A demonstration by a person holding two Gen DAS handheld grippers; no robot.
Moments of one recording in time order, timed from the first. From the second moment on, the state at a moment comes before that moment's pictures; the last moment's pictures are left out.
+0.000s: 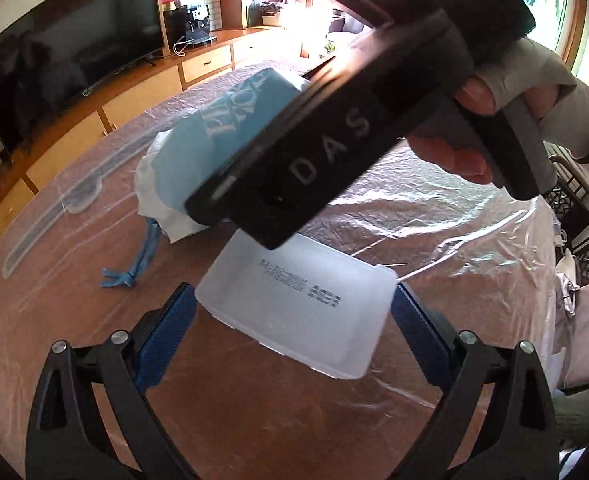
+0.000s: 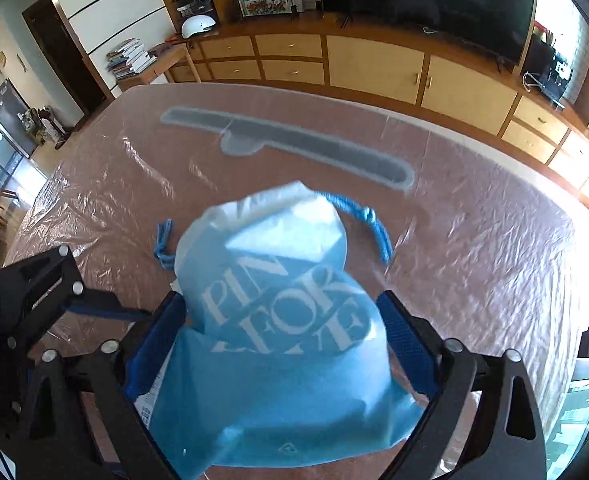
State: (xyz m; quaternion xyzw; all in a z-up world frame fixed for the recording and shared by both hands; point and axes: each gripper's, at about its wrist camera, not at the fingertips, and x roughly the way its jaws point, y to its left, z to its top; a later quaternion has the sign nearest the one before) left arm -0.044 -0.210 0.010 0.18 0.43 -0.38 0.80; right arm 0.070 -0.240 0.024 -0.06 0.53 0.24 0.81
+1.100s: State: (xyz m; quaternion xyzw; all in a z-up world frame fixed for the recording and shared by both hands) left arm -0.078 -0.169 0.018 0.16 0.42 -0.32 0.84; right arm 0.002 -0.247 0.022 0.02 0.49 0.15 0.86
